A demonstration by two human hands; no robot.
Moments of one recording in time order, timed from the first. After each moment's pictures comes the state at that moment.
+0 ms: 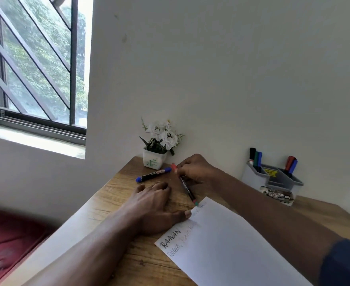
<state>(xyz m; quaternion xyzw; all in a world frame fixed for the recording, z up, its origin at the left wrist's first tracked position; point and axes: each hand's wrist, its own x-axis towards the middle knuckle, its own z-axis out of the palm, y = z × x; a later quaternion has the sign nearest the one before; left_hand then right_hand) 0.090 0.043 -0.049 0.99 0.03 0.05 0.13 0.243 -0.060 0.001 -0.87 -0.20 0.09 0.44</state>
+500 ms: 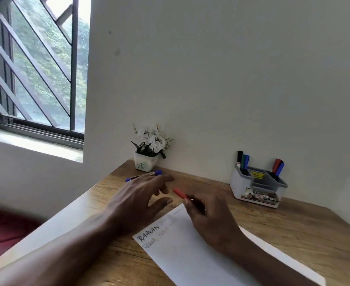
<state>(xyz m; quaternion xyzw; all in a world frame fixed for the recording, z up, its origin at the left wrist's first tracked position) 0.070 0.022 -0.044 0.93 -0.07 0.35 0.13 0.154 -0.184 -0.040 -0.83 -0.41 -0.14 0.37</state>
